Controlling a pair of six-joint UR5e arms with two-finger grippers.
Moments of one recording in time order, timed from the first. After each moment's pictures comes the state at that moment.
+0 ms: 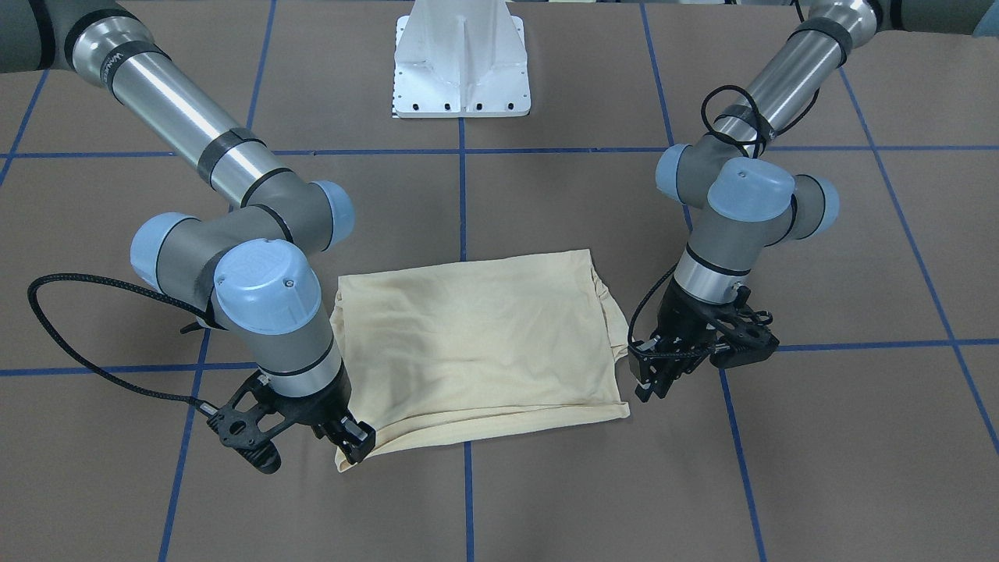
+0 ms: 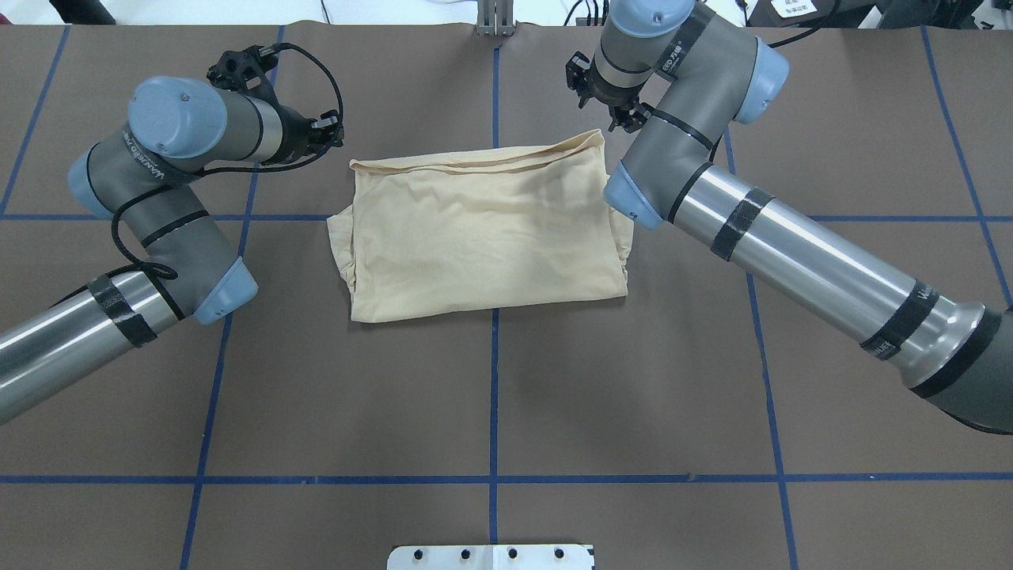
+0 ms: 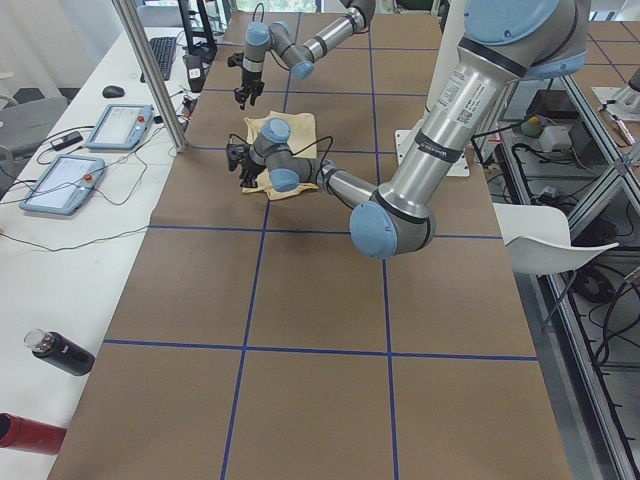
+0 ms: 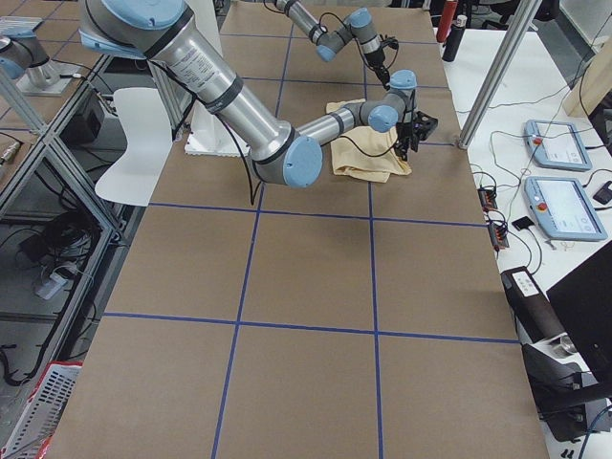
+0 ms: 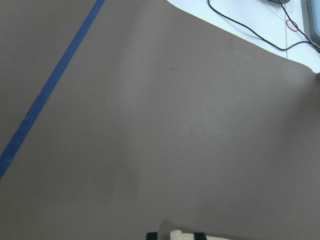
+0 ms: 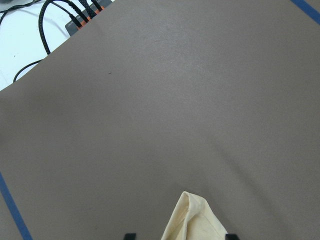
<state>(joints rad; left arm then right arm) -0.81 -2.14 -1.34 -2.34 -1.74 -1.43 0.84 -0.66 1.07 -1.20 1.87 1.66</state>
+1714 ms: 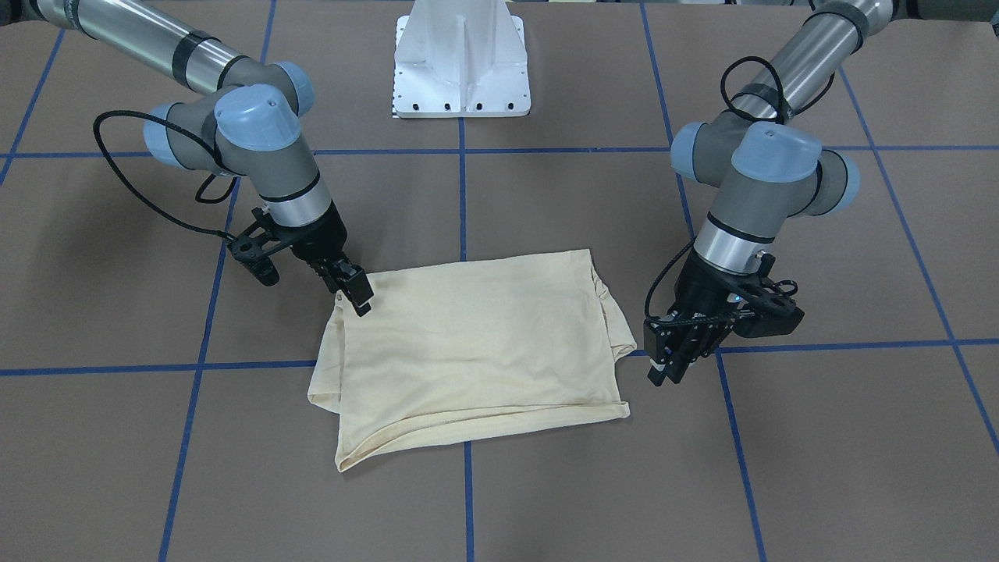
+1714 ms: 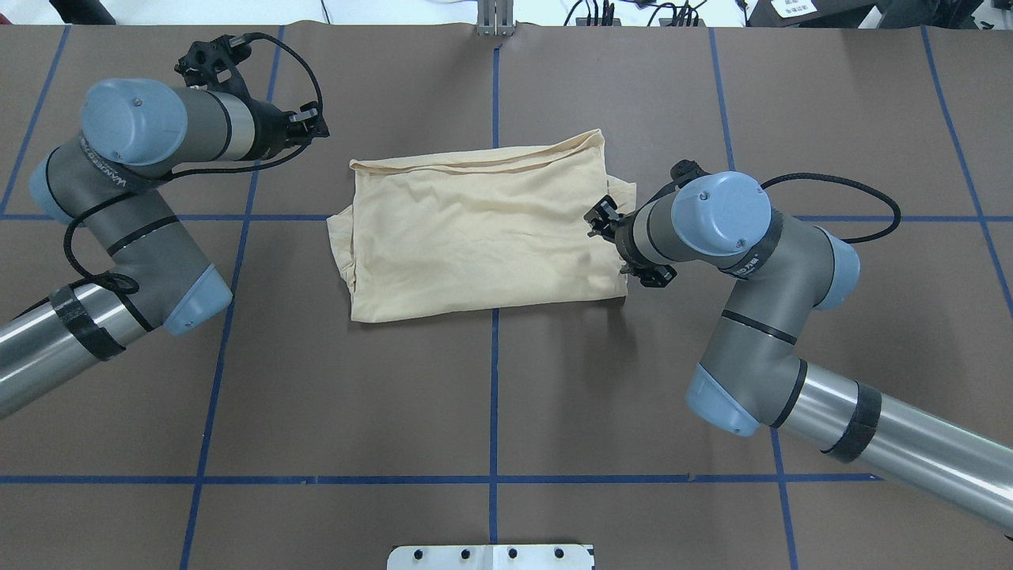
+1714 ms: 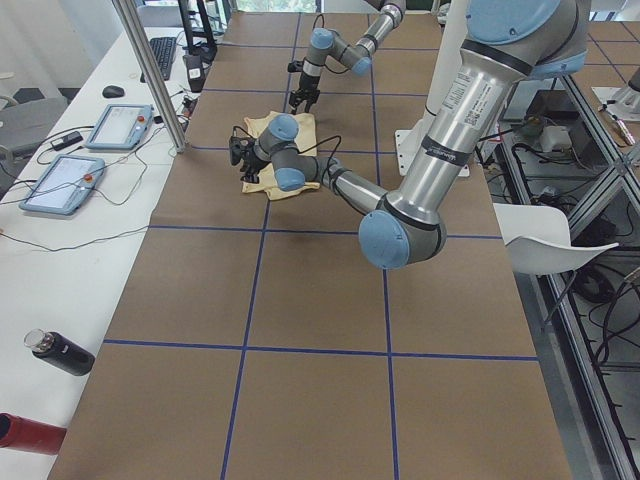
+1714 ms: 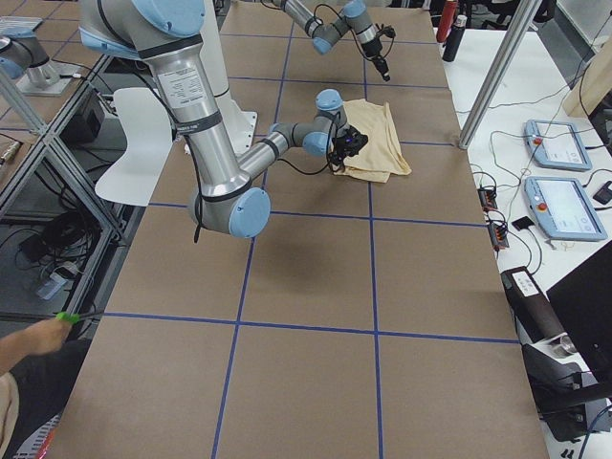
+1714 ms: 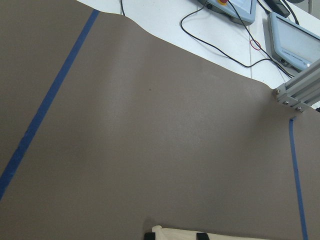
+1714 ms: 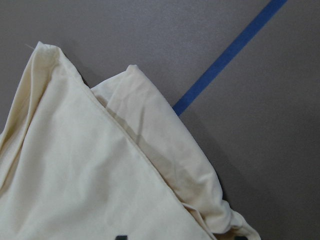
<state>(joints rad) -0.81 -2.07 -1.45 -2.35 -1.72 -1.41 0.60 -1.10 1.62 -1.14 1.74 2.01</state>
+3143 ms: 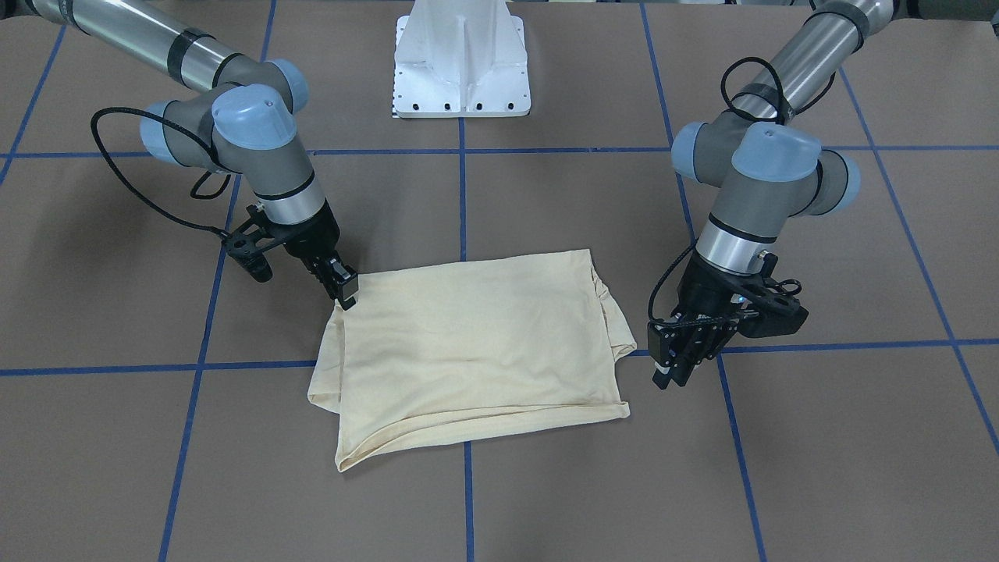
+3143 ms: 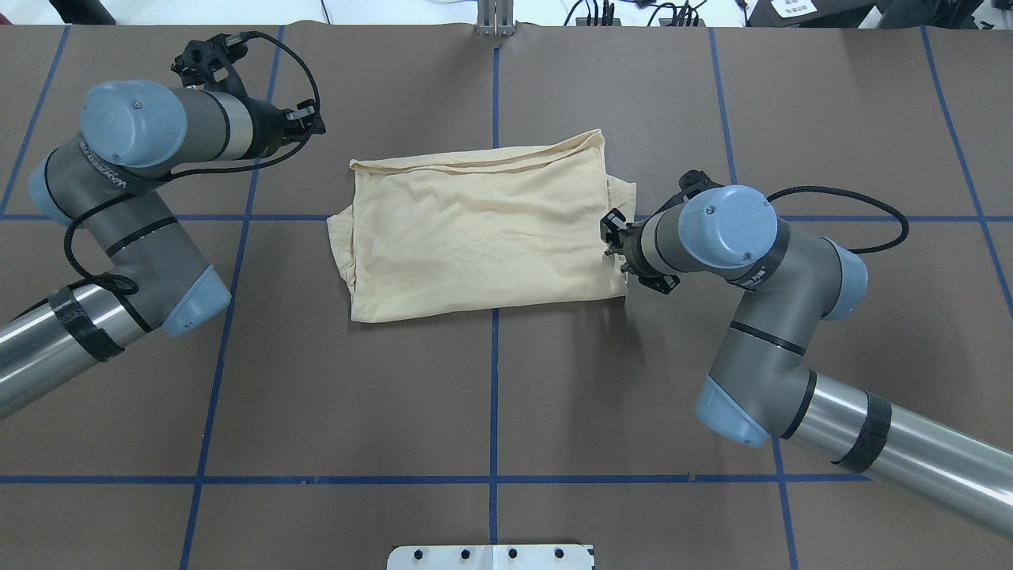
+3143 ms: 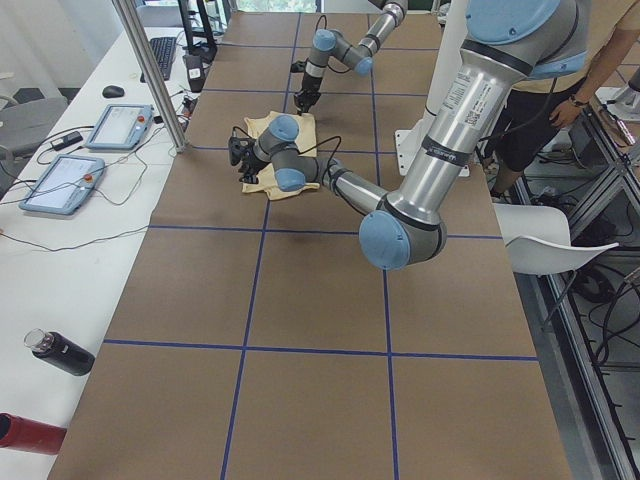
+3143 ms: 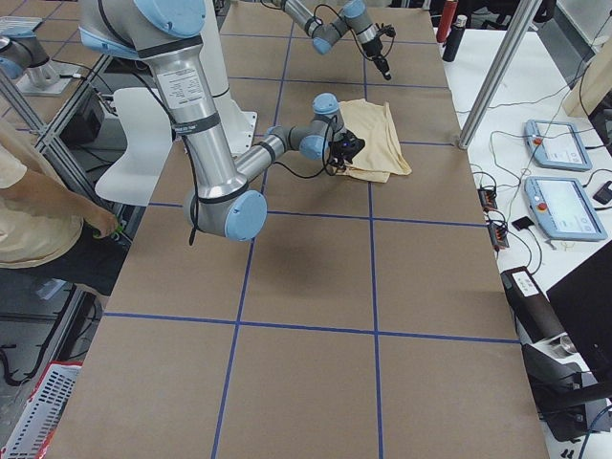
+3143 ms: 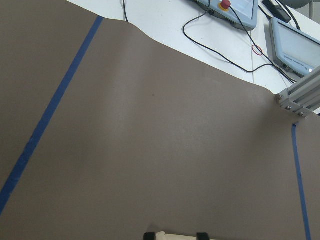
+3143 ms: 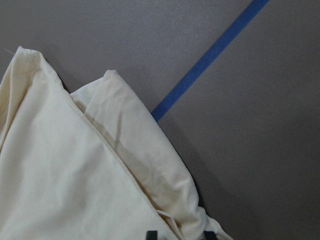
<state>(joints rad) -0.81 -2.07 -1.45 -2.35 -1.69 -1.42 0.58 -1.13 1.64 -1.14 1.72 2.01</state>
